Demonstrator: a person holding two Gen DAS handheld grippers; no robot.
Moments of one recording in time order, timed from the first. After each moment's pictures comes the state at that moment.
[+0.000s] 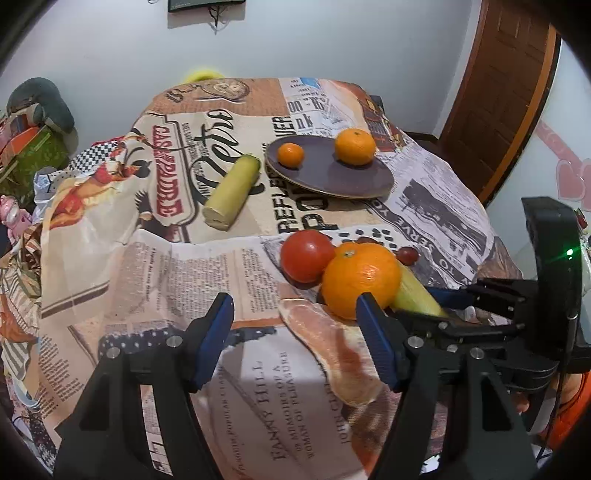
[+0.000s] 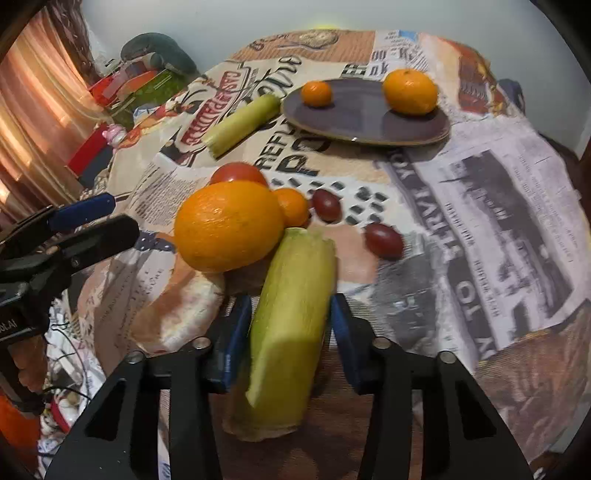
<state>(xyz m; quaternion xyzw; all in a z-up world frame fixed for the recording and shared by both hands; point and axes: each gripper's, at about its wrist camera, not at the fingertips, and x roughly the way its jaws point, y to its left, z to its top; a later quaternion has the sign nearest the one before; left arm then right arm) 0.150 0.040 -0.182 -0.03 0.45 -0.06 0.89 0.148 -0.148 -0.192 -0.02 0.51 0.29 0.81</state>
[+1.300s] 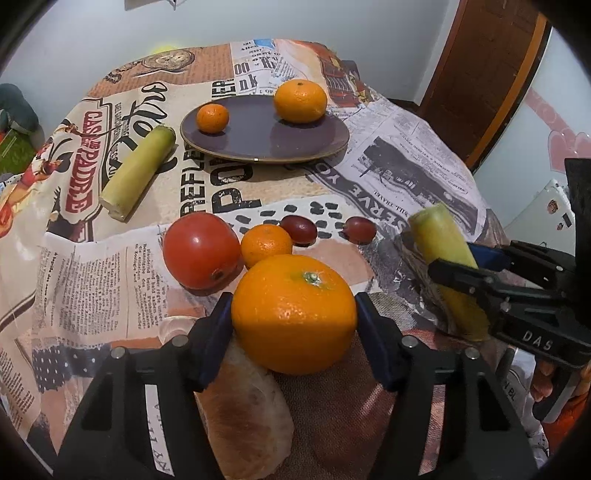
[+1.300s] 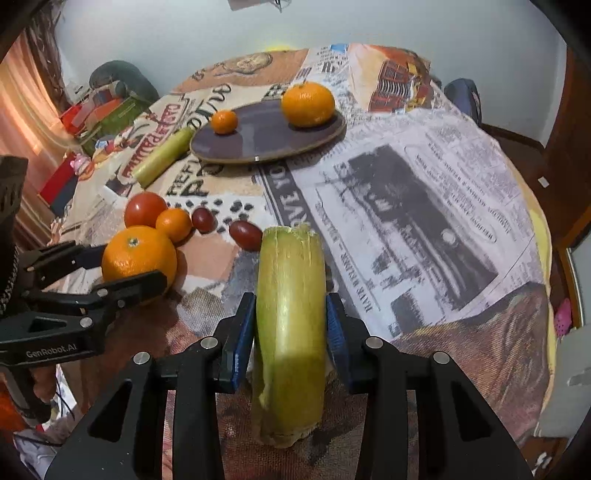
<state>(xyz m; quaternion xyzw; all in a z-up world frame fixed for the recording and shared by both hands) 0.191 -0.030 -0.226 -0.01 0.49 -0.10 0.86 0.168 -0.224 -0.187 0.00 0.48 0.23 0.84</state>
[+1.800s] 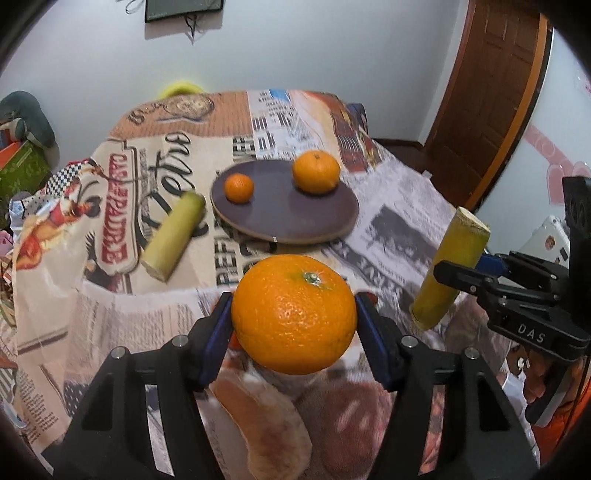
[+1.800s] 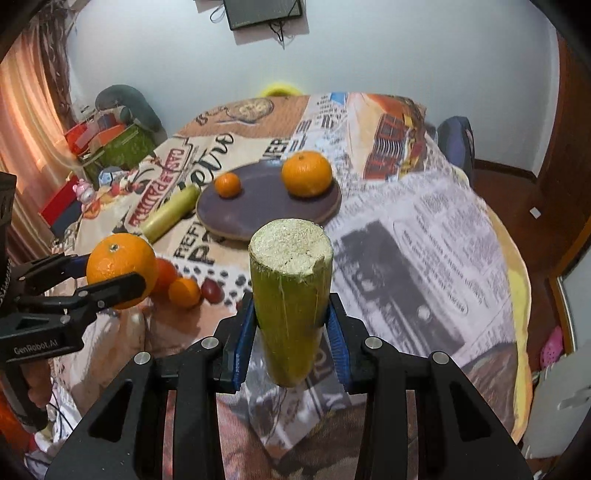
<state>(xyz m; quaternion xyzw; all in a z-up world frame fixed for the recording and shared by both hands) 0.203 -0.008 -0.170 -0.03 0.42 -0.08 0.90 0.188 -0.219 -0.144 0.00 0.42 0.22 0.88</state>
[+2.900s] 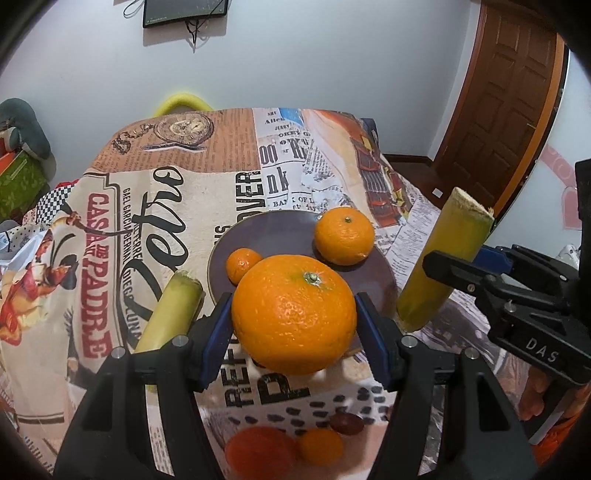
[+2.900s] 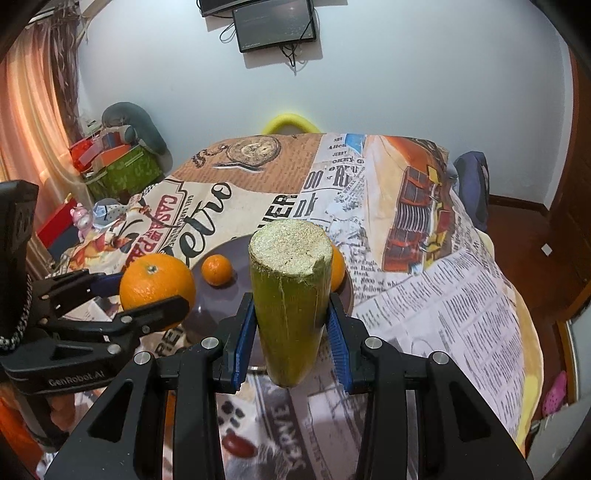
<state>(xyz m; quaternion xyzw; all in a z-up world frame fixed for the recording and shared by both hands) 0.315 0.004 -0.176 -0.03 0.41 -0.07 0.91 0.277 -0.187 -0.136 -0.01 0.38 0.25 0.89</state>
